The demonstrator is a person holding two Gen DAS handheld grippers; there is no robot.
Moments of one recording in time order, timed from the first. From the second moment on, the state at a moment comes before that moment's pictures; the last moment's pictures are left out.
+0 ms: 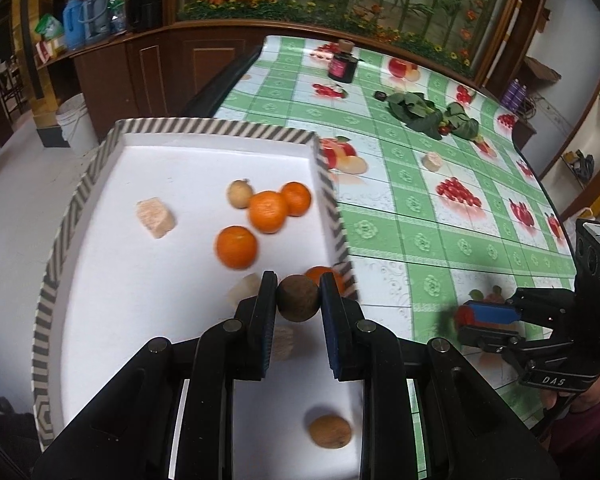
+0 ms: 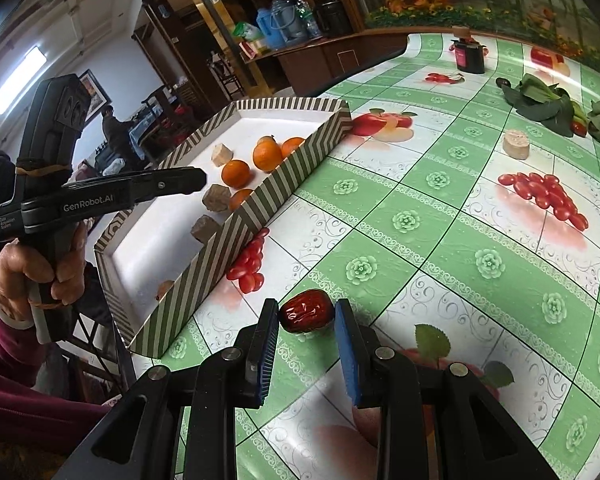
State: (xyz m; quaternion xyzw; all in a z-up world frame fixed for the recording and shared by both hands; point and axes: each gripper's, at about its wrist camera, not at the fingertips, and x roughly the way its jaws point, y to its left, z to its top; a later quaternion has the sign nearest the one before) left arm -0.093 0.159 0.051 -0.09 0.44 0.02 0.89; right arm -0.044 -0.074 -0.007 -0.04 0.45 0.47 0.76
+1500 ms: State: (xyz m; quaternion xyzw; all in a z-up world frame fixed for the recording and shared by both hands) left arm -0.142 0.238 0.016 -0.11 0.48 0.10 0.87; right arm -0.089 0.081 0.016 -0.15 0.41 0.59 0.68
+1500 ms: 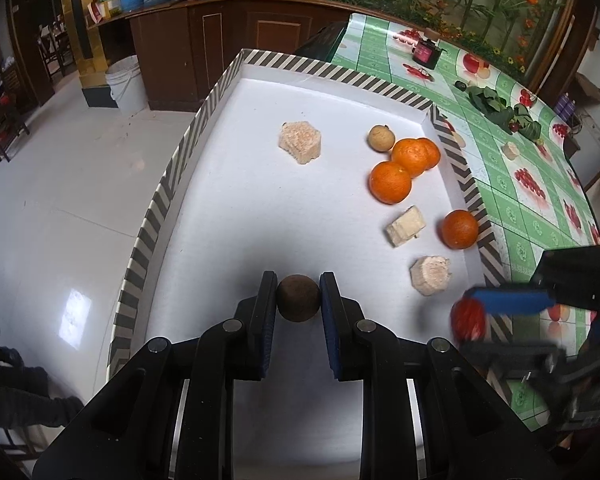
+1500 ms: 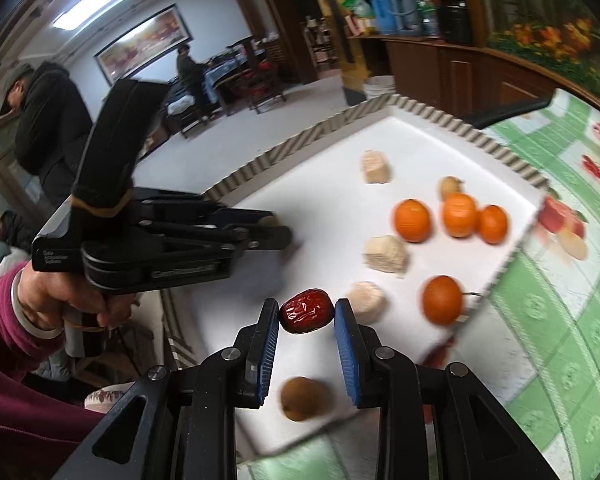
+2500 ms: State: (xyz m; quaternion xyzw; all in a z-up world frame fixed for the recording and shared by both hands) left arm -0.137 0.235 0.012 -0.09 0.48 0.12 0.86; right arm -0.095 0.132 -0.019 -0.17 0.42 0.59 0.67
